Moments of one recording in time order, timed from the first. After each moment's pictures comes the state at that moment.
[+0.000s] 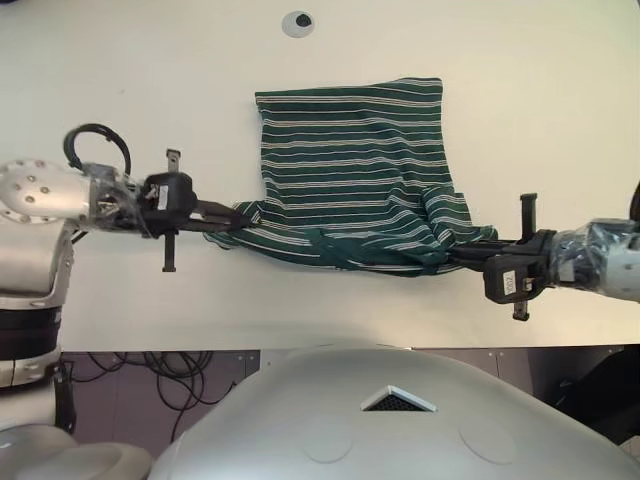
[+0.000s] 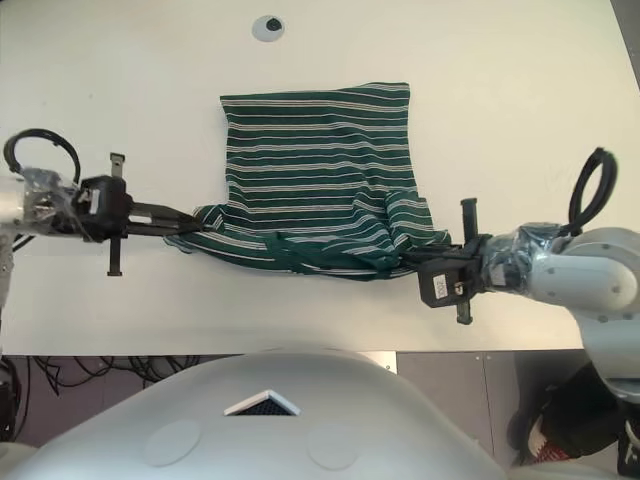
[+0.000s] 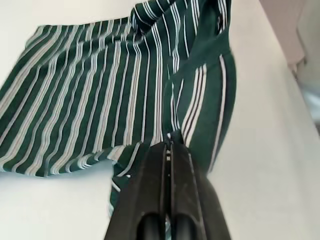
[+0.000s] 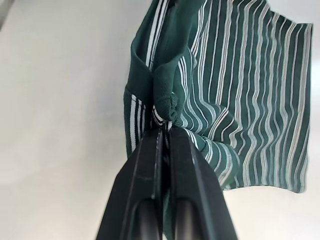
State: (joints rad) left arm 0.07 0.94 0.02 -0.30 -0.29 0.18 -1.42; right arm 0.37 -1.07 -0.05 -0.75 -0.01 0.10 1.13
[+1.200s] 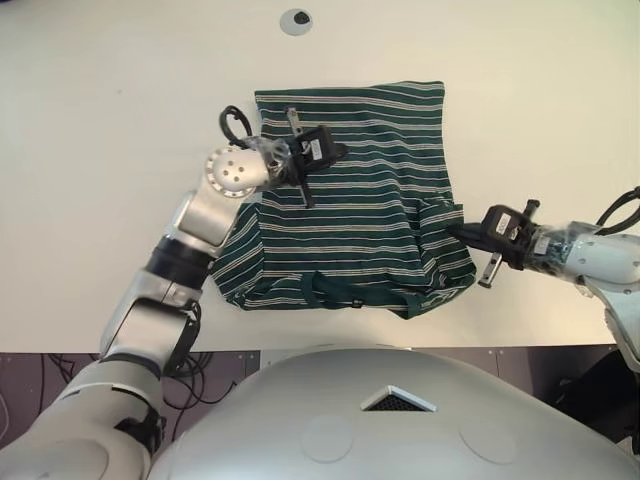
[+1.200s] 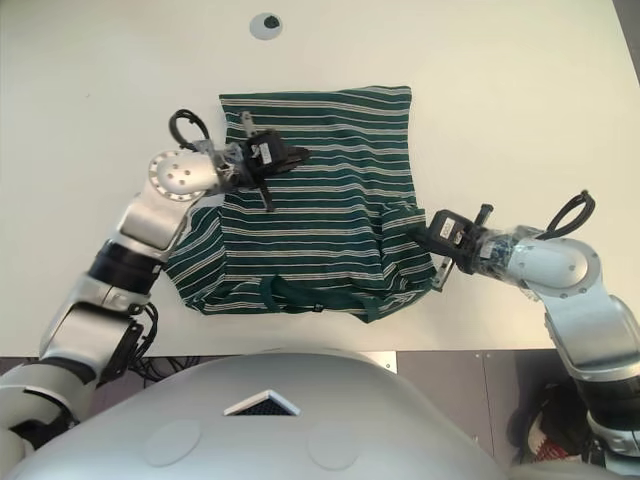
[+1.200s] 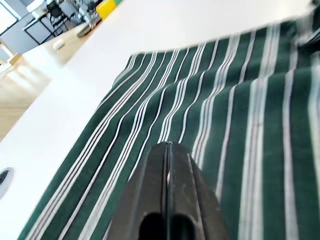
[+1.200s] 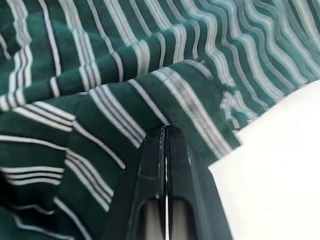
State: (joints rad) left arm -0.43 0.35 -0.46 0.35 0.17 0.00 -0.65; right arm 0.33 -0.96 0.08 -0.51 0.16 0.40 0.83
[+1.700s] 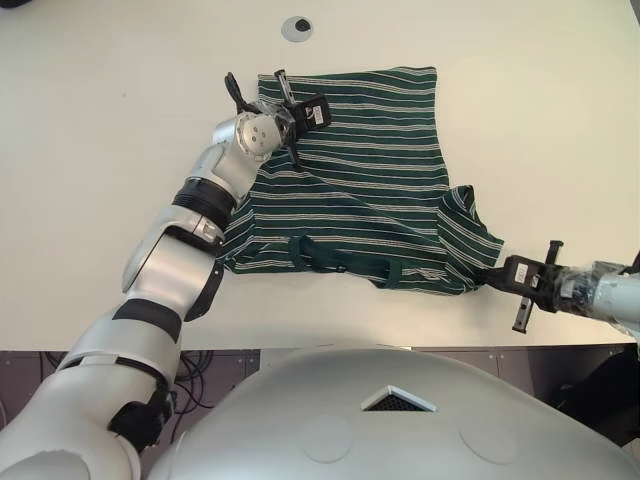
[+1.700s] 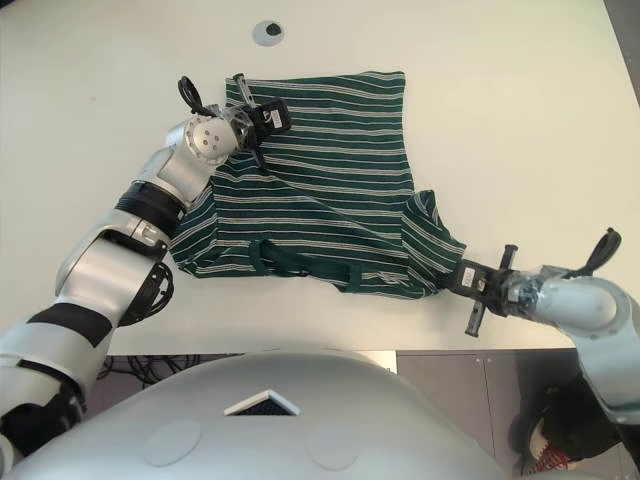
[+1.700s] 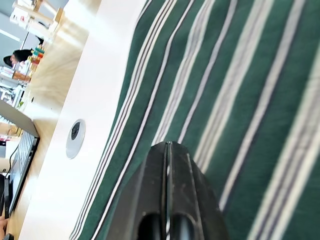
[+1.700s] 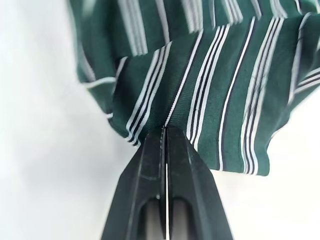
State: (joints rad) left arm -0.69 0.27 -0.50 0.88 0.37 -0.08 -0.42; right arm 0.70 -1.09 -0.10 -0.52 0.07 0.23 0.92
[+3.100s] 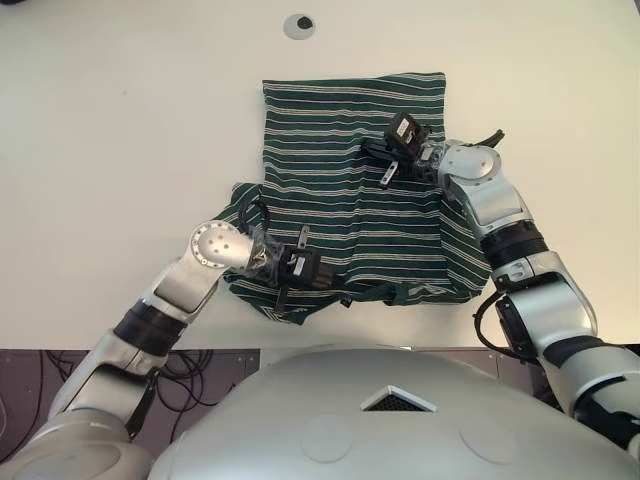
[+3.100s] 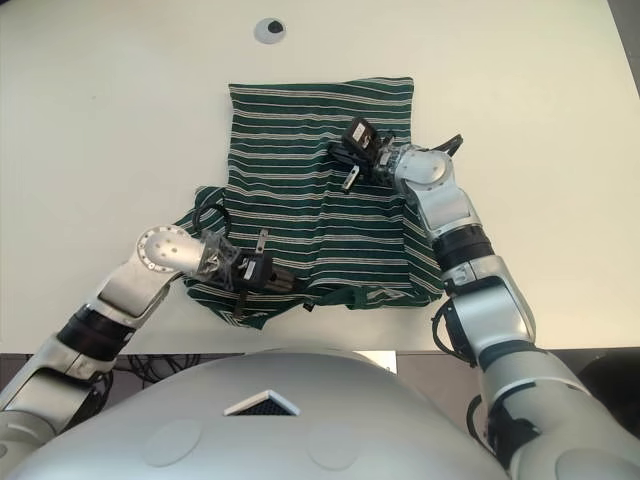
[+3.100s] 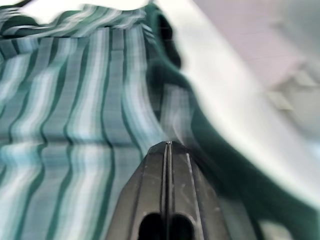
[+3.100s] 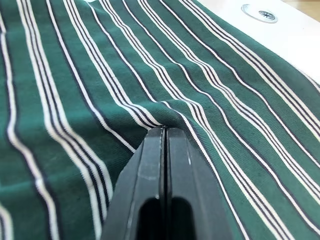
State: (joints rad) left arm 0.06 0.69 -0.55 -0.20 -0.14 0.00 -1.27; right arm -0.45 -0.31 0.35 0.62 0.02 0.01 0.70
